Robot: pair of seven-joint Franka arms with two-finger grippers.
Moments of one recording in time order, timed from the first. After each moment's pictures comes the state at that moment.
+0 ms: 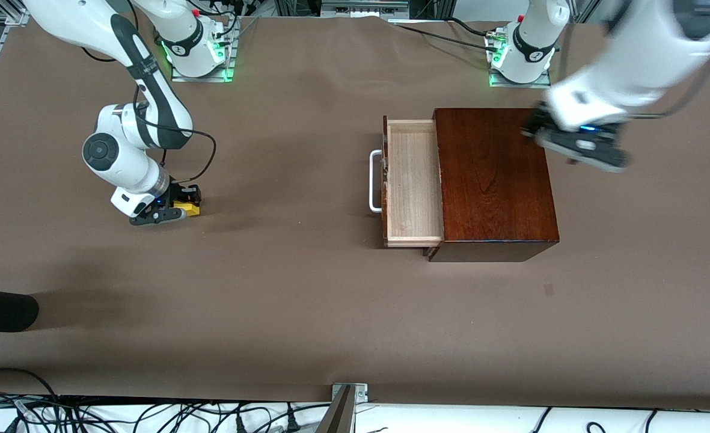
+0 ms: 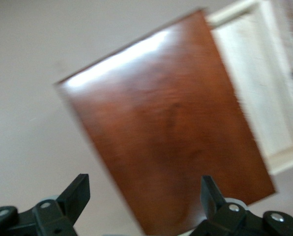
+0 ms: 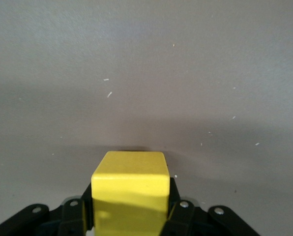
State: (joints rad) left arm -0.07 -0.02 -0.28 -1.79 -0.02 1.66 0.13; right arm 0.11 0.34 0.00 -2.28 0.03 2.57 -0.10
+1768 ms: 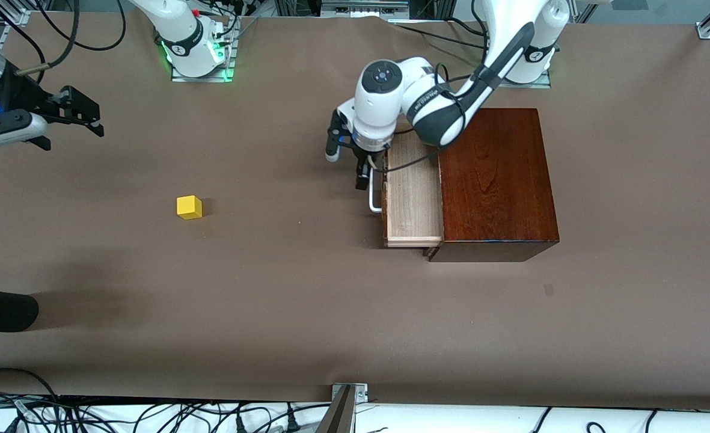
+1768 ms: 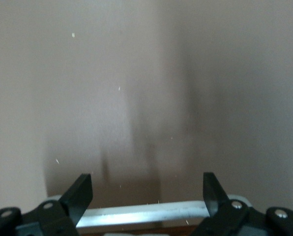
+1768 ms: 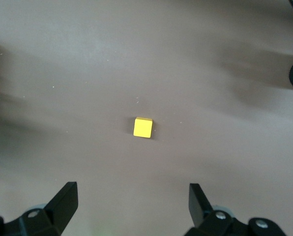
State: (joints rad) left arm -0.37 0.51 -0.49 -1.80 0.31 2.31 0.66; right arm 0.11 -0.04 -0.03 -1.64 0.03 1.59 -0.22
